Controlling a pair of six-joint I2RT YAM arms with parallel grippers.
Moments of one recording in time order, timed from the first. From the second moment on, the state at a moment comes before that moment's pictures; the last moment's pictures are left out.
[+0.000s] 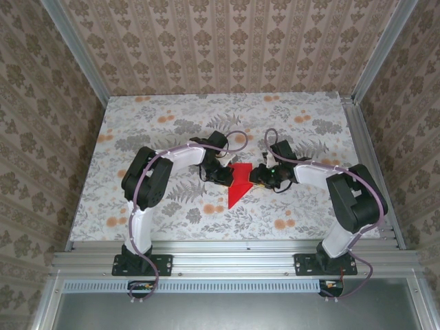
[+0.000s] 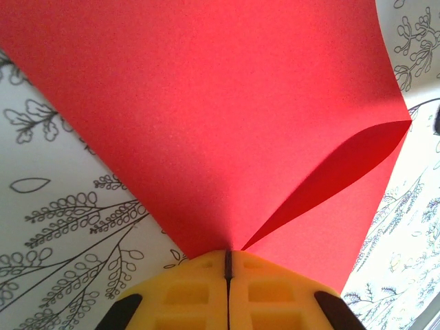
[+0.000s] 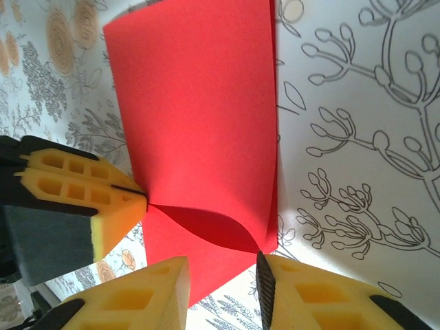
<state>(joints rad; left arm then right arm) -0.67 2.07 1.39 -0.71 0.49 -0.17 0.35 1.69 0.85 -0.22 -0.50 0.65</state>
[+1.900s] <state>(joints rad) -0.71 1.95 1.36 -0.70 0.48 -0.22 0.36 1.79 0.87 -0.20 -0.58 0.65</state>
